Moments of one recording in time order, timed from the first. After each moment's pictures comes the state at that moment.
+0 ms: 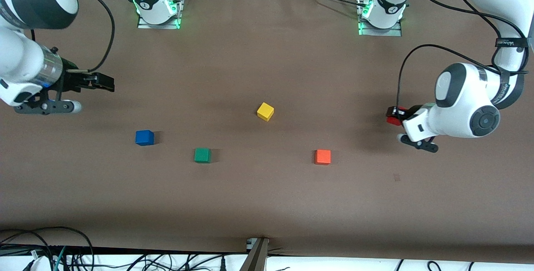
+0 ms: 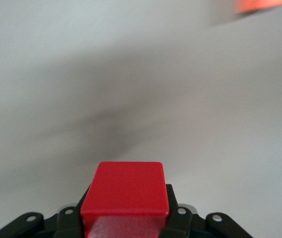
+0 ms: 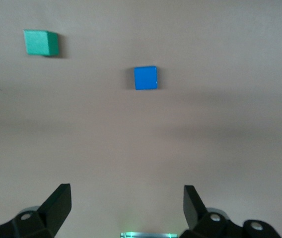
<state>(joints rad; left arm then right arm) 0.17 0.44 -0.32 -1.69 -0.04 1.79 0.18 0.20 0.21 -0.10 -1.51 0.02 1.51 0.07</state>
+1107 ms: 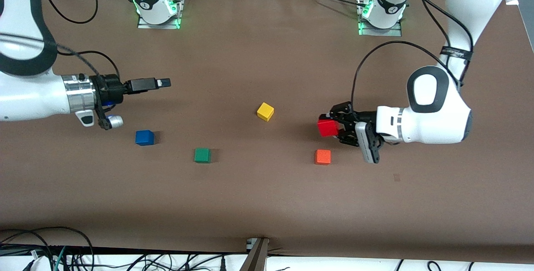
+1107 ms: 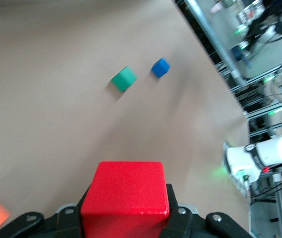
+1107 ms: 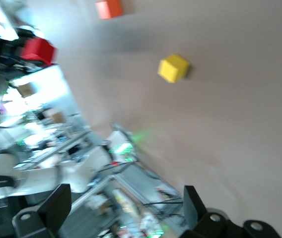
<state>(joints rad) 0.10 0.56 -0.43 -1.55 -0.81 1.97 0.90 0.13 0.38 -0.11 -1.56 0.99 1.40 0.00</state>
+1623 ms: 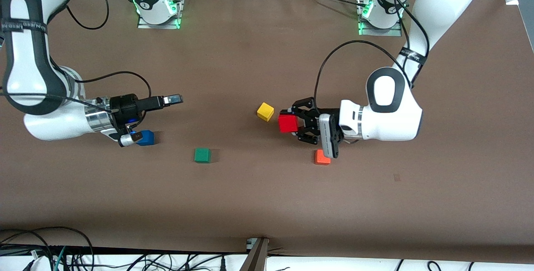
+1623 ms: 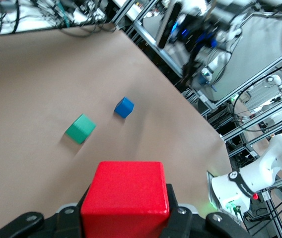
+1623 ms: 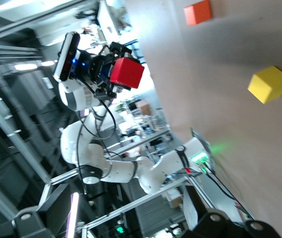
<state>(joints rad) -0.05 0.64 -0.43 -1.49 -1.05 2.09 1.11 0.12 0.51 -0.11 -1.66 1.38 1.40 -0.23</state>
